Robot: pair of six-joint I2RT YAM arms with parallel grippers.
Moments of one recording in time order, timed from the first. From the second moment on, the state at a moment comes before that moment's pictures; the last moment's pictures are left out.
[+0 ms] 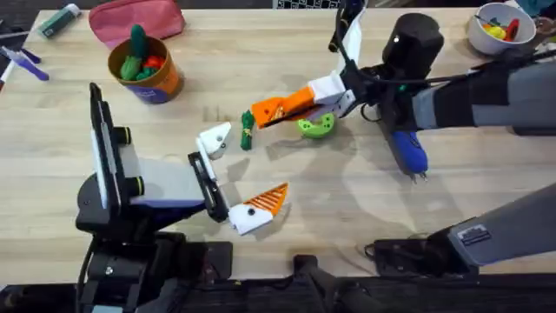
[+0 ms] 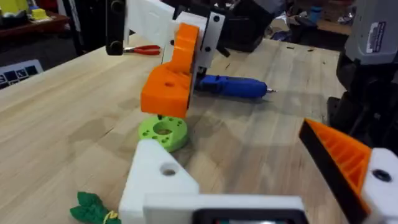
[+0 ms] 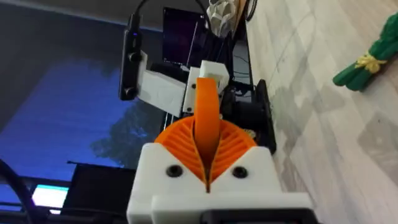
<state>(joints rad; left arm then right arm) -0.08 0.01 0.01 -0.11 1.06 0.04 0.29 1.76 0.71 0.94 -1.56 1.23</state>
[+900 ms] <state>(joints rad) -0.08 0.01 0.01 -0.11 1.06 0.04 0.38 1.77 0.69 0.91 -1.56 1.22</state>
